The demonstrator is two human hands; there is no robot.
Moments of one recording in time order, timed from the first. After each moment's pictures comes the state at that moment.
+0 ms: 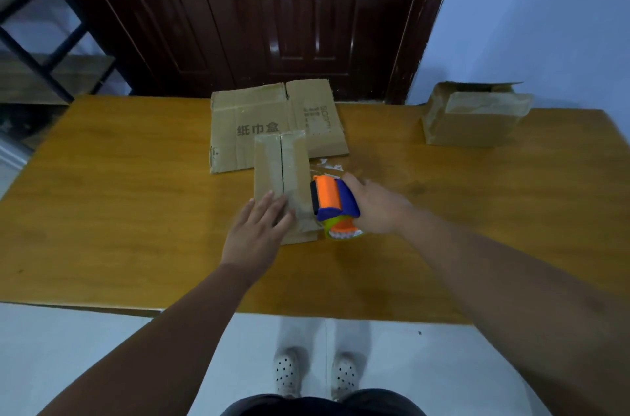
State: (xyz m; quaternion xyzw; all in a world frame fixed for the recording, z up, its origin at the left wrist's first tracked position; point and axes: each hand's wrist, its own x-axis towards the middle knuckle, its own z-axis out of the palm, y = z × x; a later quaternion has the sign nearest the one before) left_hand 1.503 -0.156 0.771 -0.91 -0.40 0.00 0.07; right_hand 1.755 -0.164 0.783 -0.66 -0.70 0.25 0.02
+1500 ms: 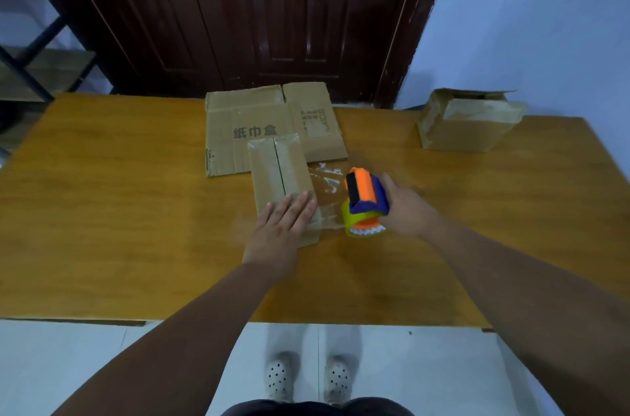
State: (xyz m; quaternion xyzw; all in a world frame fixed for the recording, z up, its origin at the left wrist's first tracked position) left_hand 1.521 -0.149 0.758 -0.91 -0.42 0.03 -0.05; right_hand 1.783 -0.177 0.786 -0.72 -0.63 0.27 0.10
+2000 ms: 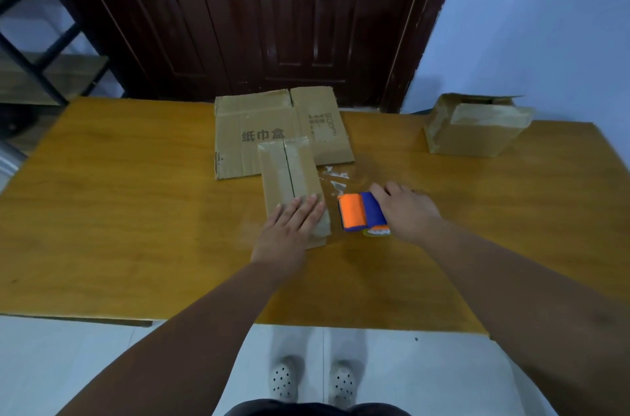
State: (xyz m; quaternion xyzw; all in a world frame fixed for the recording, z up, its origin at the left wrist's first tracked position) left_hand 1.522 -0.145 0.761 -0.91 -0.41 0.04 -0.05; right_hand 1.769 -0.173 0.783 -0.72 -0.68 0.06 -0.11
